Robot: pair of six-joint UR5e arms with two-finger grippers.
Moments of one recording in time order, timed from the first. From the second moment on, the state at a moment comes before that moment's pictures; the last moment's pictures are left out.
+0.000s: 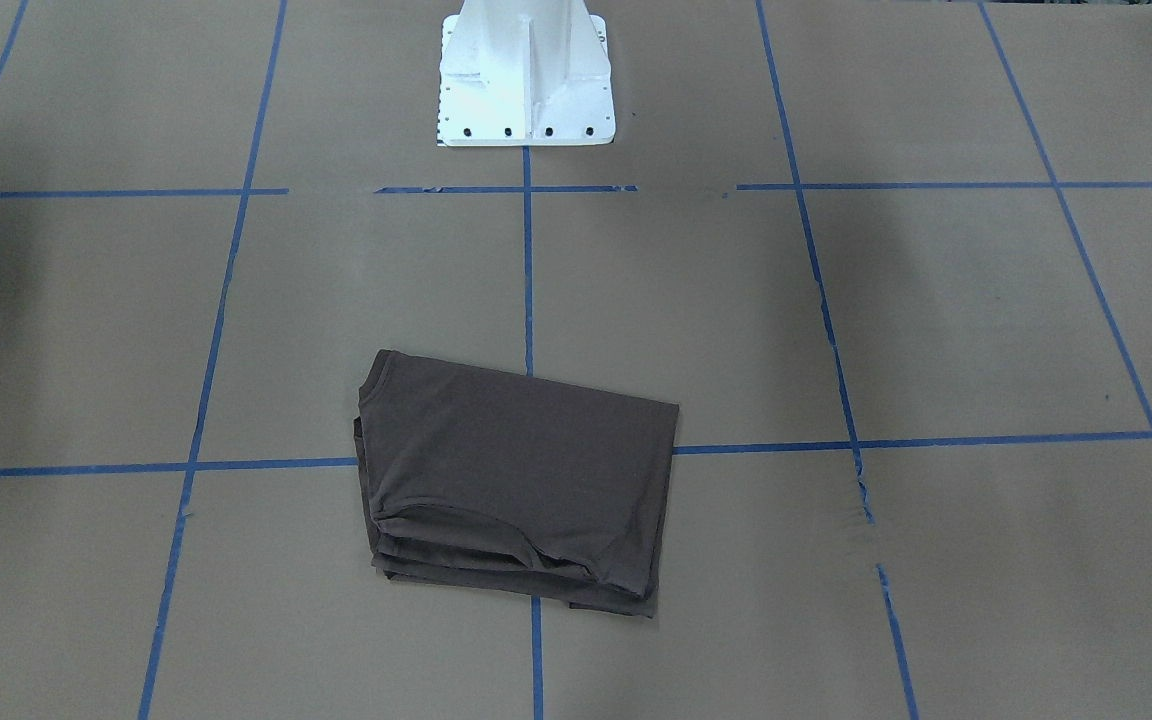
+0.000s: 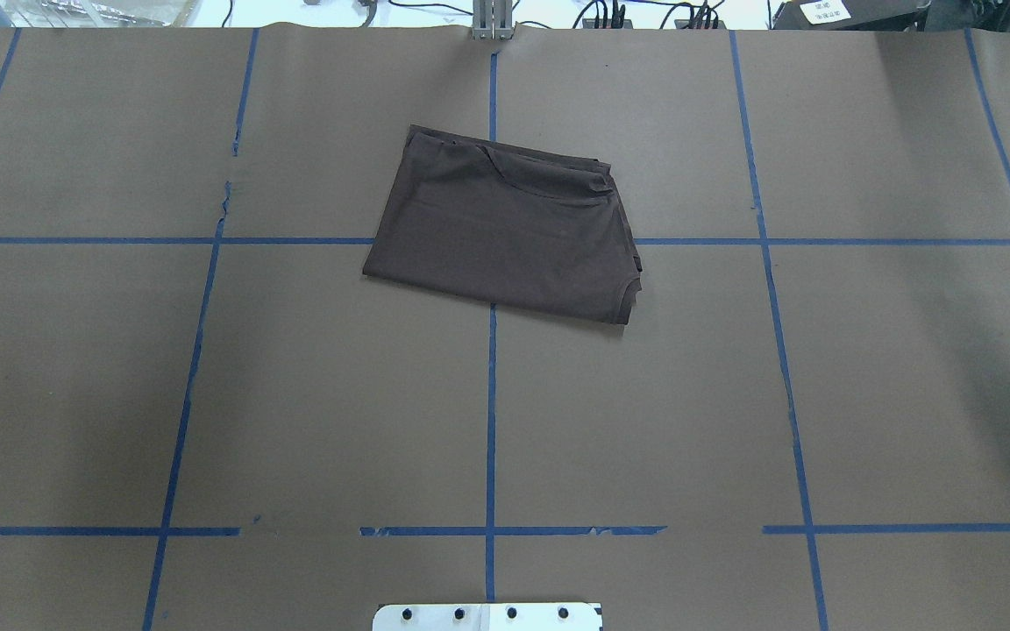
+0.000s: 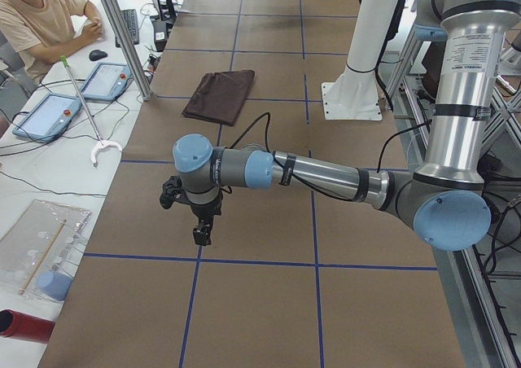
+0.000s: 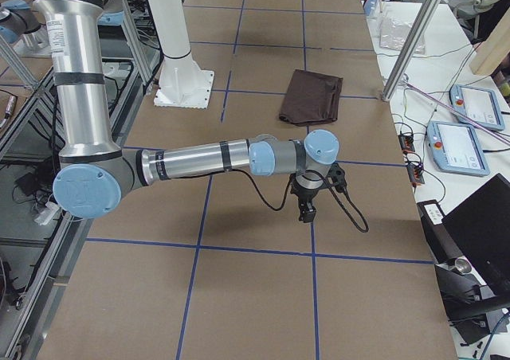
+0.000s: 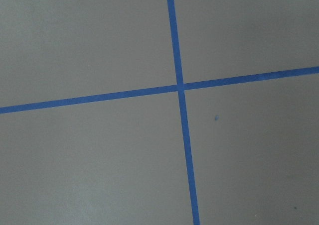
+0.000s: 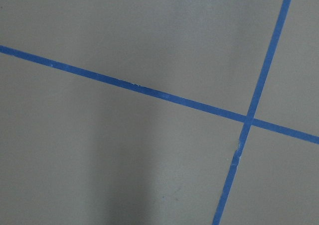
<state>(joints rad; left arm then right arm) -1.53 -1.65 -1.71 -1.44 -2.29 0.10 1.43 -1.49 1.66 -1.65 2.36 -0.11</state>
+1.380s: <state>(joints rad) -1.52 -1.65 -1.76 -1.44 -2.30 0.10 1.42 -1.50 1.65 -1.55 2.41 -0.11</state>
